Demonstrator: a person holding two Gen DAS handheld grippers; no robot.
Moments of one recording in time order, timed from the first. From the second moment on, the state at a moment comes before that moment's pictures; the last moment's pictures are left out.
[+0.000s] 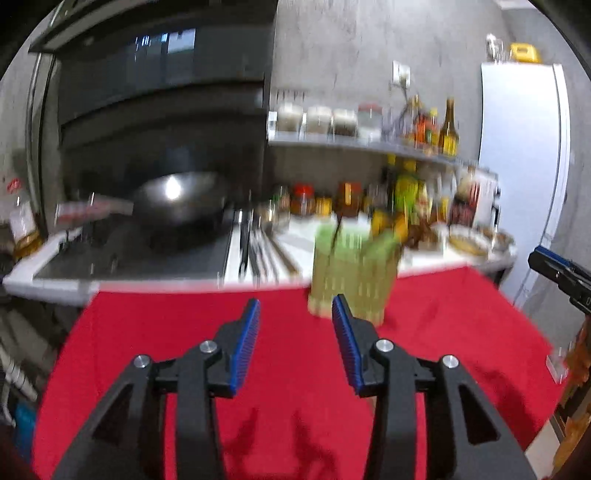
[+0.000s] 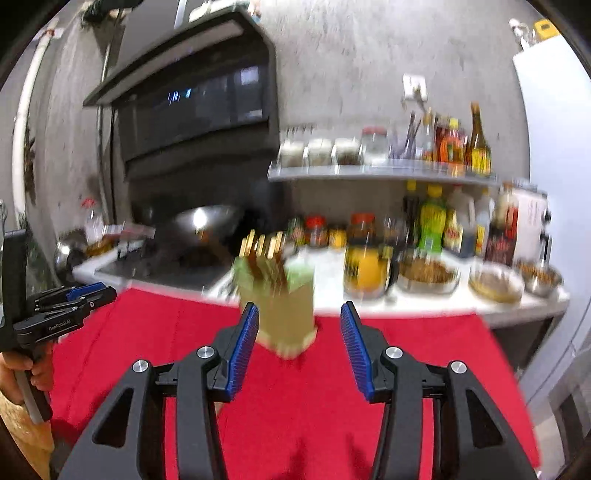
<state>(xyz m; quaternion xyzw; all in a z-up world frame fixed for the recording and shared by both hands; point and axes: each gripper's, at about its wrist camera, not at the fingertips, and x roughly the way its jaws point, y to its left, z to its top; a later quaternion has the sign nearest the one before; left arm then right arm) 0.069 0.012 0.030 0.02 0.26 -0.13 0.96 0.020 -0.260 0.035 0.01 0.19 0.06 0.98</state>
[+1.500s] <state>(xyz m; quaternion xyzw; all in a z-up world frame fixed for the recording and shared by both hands) 0.052 0.004 -0.089 0.00 0.42 -0.18 0.89 0.047 -0.186 -0.119 -0.04 0.42 0.09 0.90</state>
